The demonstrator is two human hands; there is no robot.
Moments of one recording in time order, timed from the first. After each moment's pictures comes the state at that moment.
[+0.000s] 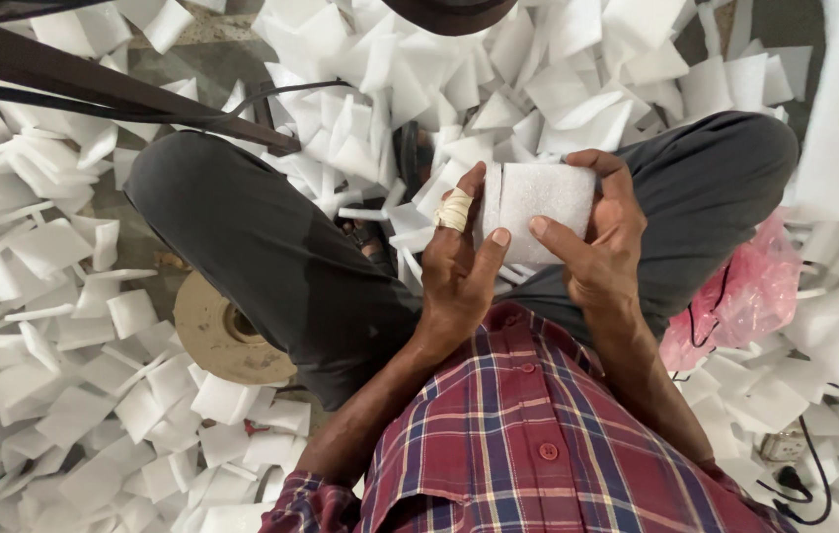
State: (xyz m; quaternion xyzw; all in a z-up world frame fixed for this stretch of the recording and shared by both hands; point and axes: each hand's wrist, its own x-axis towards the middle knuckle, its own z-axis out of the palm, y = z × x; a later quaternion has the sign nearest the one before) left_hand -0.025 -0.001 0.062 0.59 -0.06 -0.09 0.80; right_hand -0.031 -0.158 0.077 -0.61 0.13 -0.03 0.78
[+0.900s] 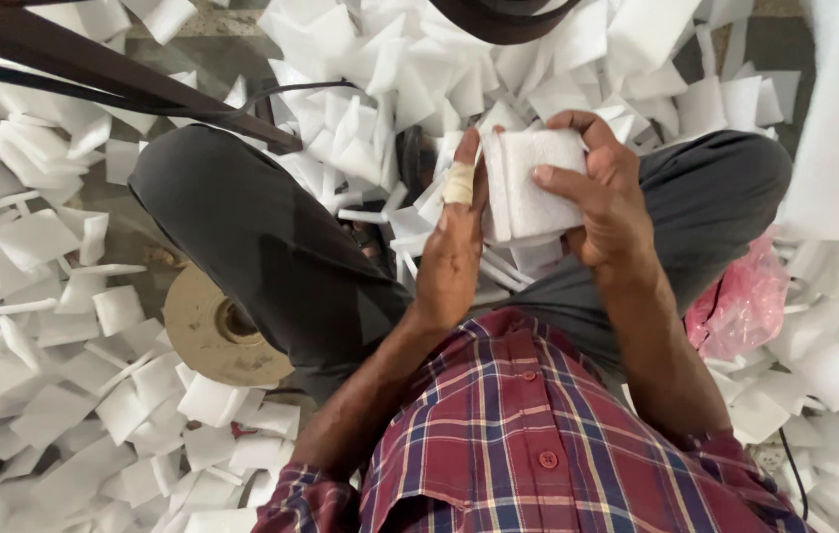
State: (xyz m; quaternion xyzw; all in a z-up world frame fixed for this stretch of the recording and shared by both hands) left_hand 0.000 0.012 0.064 0.35 -0.09 -0.17 0.92; right_hand 0.029 -0.165 0.079 -0.52 0.16 0.10 0.83
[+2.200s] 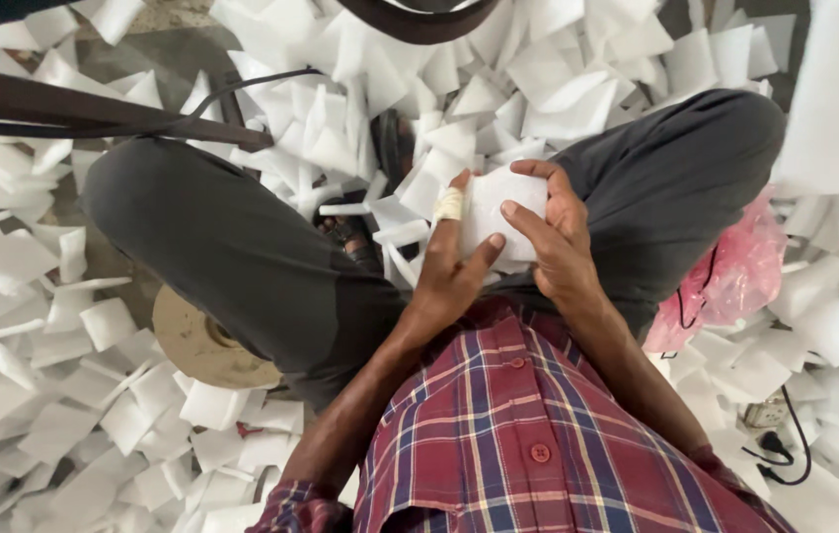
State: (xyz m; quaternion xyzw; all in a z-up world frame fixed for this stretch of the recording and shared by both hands) left_hand -0.021 0.004 0.011 0.69 -0.08 -0.19 0.69; right_hand -0.033 -0.156 0.015 -0.52 0.21 0.07 0.82
